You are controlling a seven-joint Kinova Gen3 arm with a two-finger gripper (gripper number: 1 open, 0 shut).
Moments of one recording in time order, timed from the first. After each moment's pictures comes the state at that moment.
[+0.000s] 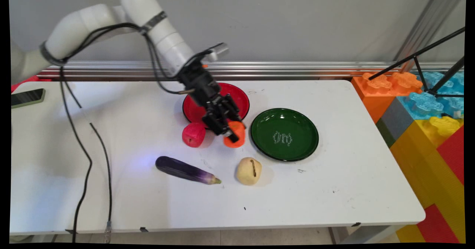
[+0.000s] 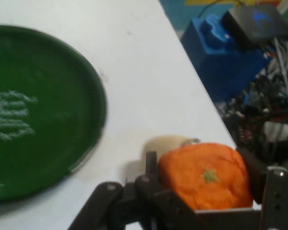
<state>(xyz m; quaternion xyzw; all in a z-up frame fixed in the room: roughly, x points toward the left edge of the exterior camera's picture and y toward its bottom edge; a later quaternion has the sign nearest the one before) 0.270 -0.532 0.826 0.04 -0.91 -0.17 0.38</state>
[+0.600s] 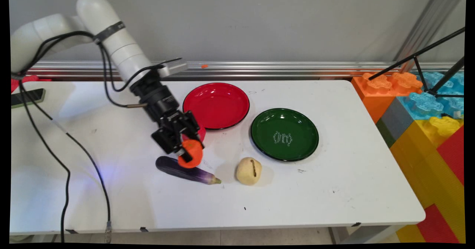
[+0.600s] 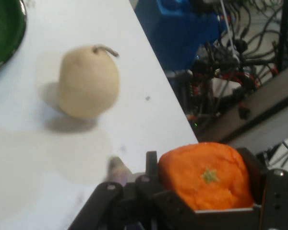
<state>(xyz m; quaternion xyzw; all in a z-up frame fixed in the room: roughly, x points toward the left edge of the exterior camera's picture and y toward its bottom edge) 0.346 -0.472 0.816 0.04 -0.91 -0.21 0.36</state>
